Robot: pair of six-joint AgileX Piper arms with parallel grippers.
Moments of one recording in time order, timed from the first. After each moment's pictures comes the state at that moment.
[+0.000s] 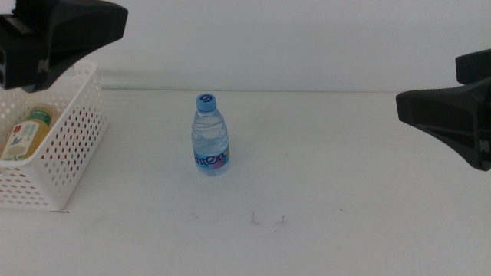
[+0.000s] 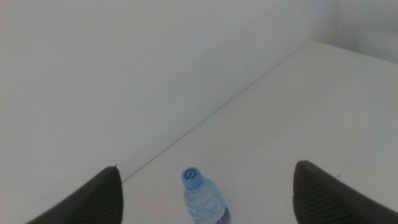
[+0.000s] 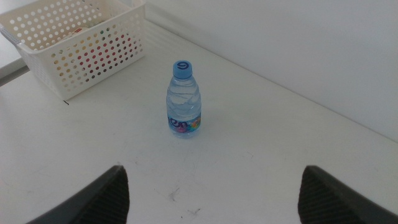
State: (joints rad) left arm -0.54 0.87 -1.25 -0.06 0.80 0.32; right arm 0.71 0.88 -1.08 -0.09 0.75 0.06
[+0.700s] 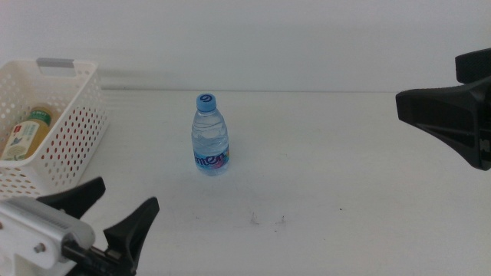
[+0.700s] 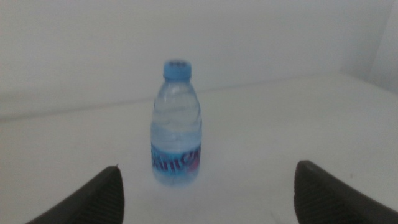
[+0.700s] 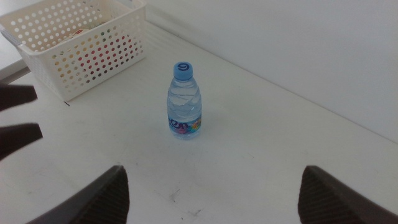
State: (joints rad) left arm -0.58 0.85 -0.06 -0.17 -0.60 0.02; right arm 0.71 0.88 -1.08 -0.09 0.75 0.06
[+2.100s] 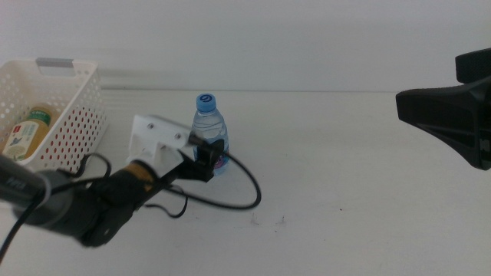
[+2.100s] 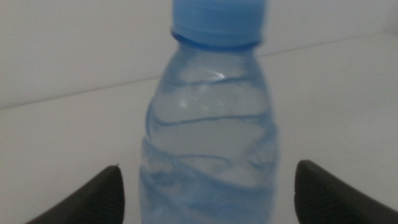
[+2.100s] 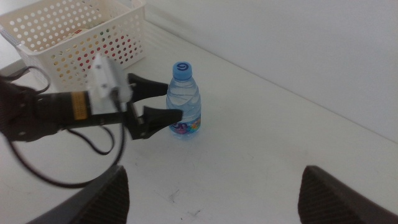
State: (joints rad) left arm -0.30 1.94 -0.66 0.30 -1.00 -0.24; right arm 0.71 0.88 -1.08 -0.09 0.75 0.06
